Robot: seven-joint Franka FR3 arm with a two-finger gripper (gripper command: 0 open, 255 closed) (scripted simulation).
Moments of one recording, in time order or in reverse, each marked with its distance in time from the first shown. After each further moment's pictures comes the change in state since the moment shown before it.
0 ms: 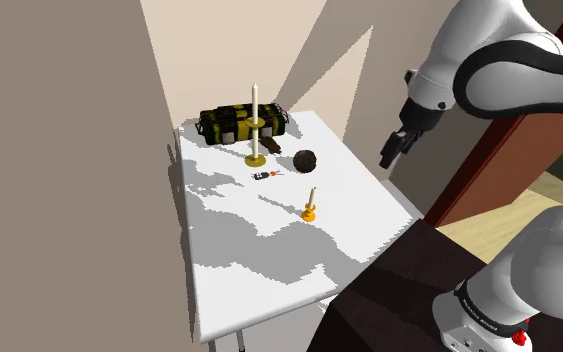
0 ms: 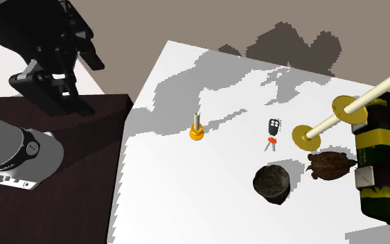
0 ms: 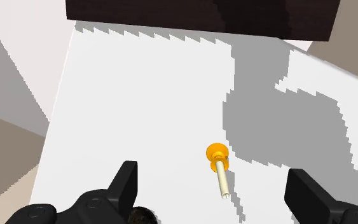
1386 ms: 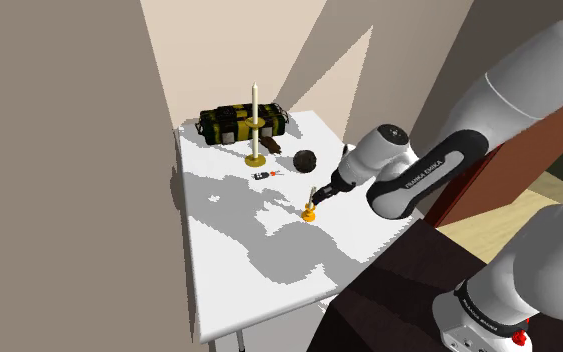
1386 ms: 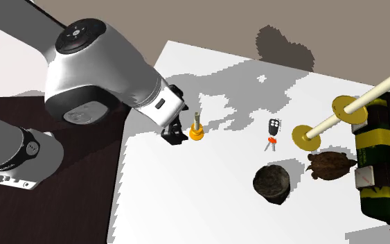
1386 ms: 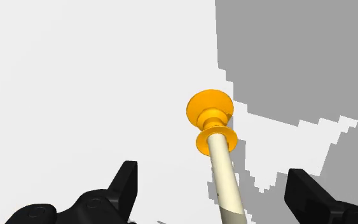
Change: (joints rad) arm 0.066 0.801 -0.044 -0.149 -0.222 1.245 0.349
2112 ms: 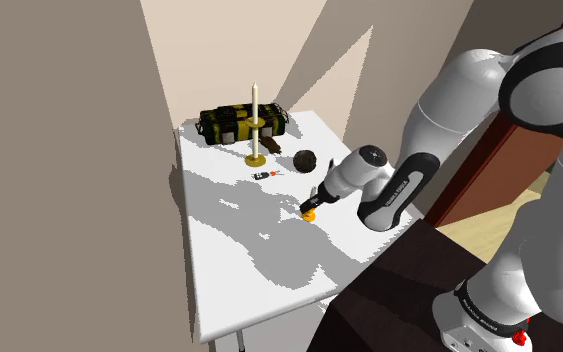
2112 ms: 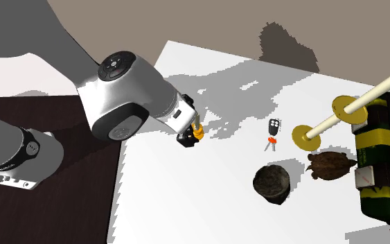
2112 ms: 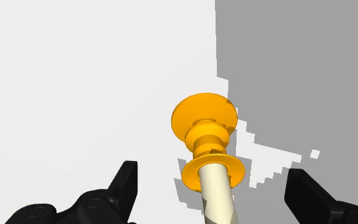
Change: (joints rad) arm 0.299 0.308 -0.324 0.133 -0.229 0.224 0.238
